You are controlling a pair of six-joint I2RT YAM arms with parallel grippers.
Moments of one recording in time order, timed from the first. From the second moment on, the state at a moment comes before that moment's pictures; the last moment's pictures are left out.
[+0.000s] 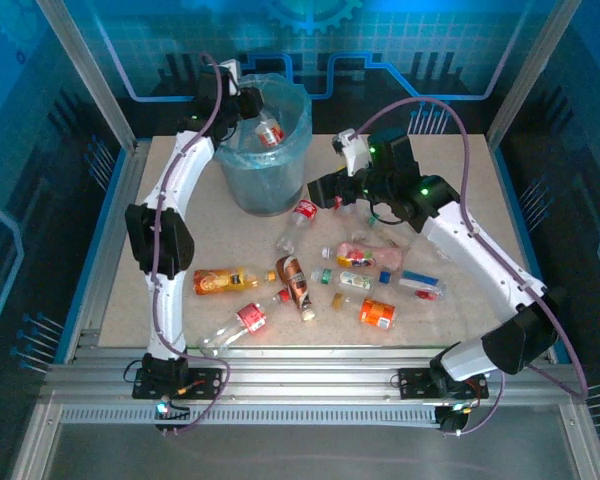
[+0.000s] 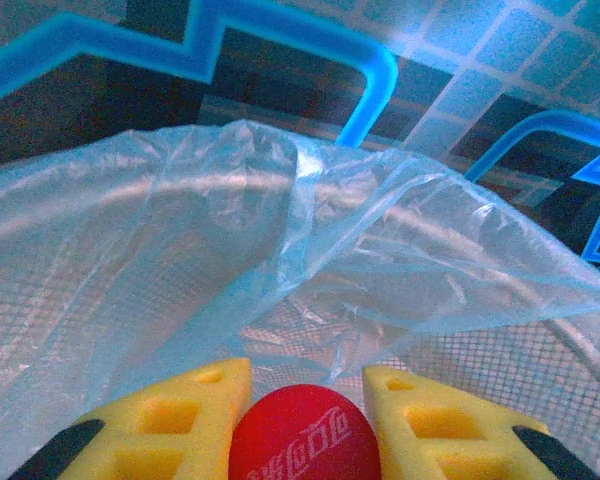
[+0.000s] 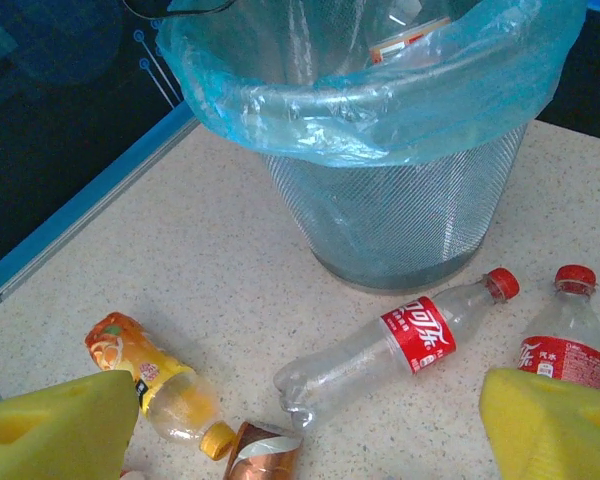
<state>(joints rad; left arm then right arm) -0.14 2.21 2.26 -0.44 0.14 -0.40 0.53 1.46 1.50 -0.59 -0.26 0.11</state>
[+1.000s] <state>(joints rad) -0.13 2.27 2.36 -0.43 0.20 -0.42 0.54 1.53 1.58 -0.67 -0.24 0.11</state>
